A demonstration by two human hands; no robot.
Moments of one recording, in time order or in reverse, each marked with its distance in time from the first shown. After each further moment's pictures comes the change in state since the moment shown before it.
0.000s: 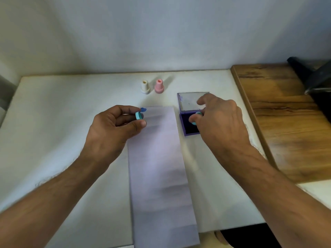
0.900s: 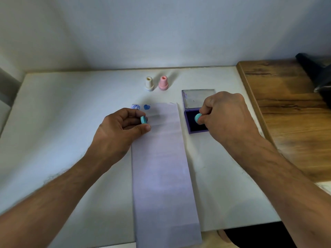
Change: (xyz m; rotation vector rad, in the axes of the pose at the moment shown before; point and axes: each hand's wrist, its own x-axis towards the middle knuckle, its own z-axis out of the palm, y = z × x) left_hand 0.002 -0.010 -0.003 0.152 -0.037 -0.054; right_hand 0.004 0.009 0.005 0.025 0.033 -0.133
